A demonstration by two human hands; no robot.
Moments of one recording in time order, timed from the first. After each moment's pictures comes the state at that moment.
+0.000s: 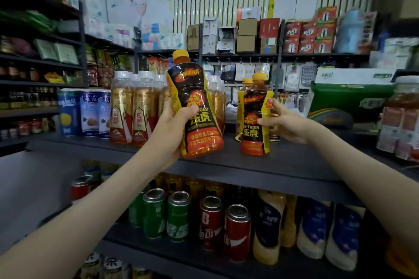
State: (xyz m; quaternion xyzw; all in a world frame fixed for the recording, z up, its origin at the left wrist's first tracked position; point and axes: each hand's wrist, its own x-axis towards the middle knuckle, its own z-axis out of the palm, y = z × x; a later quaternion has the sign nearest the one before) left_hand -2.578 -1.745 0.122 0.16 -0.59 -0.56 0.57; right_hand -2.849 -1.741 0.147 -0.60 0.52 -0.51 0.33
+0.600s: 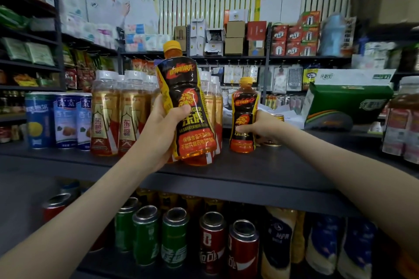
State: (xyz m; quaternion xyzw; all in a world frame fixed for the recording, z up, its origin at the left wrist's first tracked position) left_hand -2.572 -1.792 0.127 0.12 -0.60 -0.55 0.57; right_hand -2.833 -1.818 0.142 -0.57 0.69 -0.41 0.15
